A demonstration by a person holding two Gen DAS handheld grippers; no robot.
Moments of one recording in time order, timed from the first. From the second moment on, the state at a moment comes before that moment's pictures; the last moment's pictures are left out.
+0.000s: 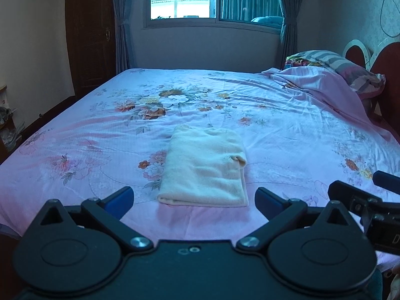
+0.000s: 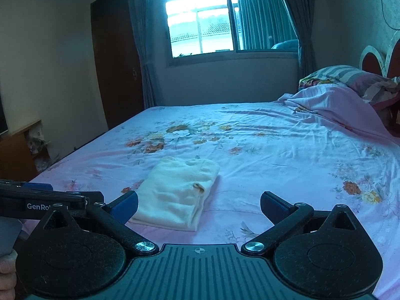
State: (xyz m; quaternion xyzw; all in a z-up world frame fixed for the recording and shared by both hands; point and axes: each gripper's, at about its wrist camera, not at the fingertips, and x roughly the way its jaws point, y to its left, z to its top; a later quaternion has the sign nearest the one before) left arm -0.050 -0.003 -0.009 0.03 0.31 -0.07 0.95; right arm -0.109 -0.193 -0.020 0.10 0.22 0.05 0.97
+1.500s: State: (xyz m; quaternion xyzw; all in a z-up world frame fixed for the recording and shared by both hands) left arm -0.046 -0.002 -0.012 0.03 0.31 -0.07 0.95; right arm -0.102 -0.197 -0.030 0.13 0.24 0.06 0.96
